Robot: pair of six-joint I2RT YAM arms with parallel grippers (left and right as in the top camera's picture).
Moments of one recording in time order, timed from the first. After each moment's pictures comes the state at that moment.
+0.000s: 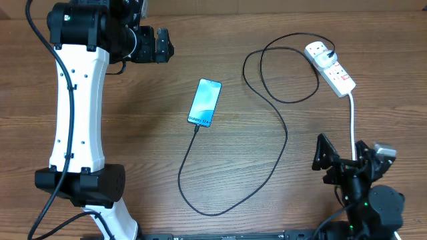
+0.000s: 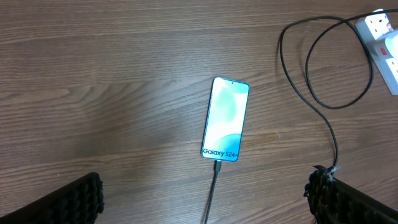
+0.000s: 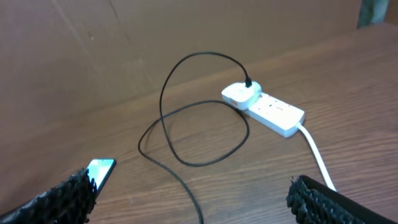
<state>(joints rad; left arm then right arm) -0.09 1.94 2.33 -1.50 0.20 -0.10 0.01 0.16 0.45 -0.53 0.00 0.30</state>
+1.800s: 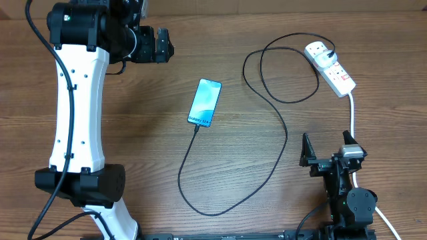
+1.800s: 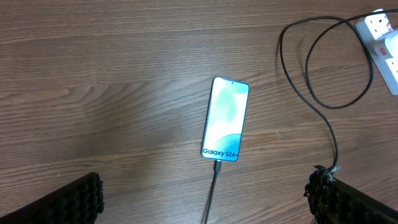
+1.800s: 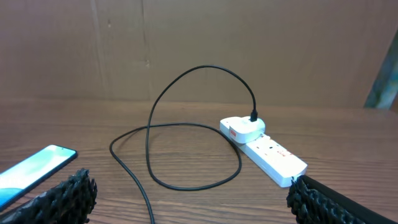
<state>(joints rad) -0.09 1.94 2.33 -1.50 0.20 -0.10 0.00 0.01 0.02 -0.03 -0.05 -0.01</state>
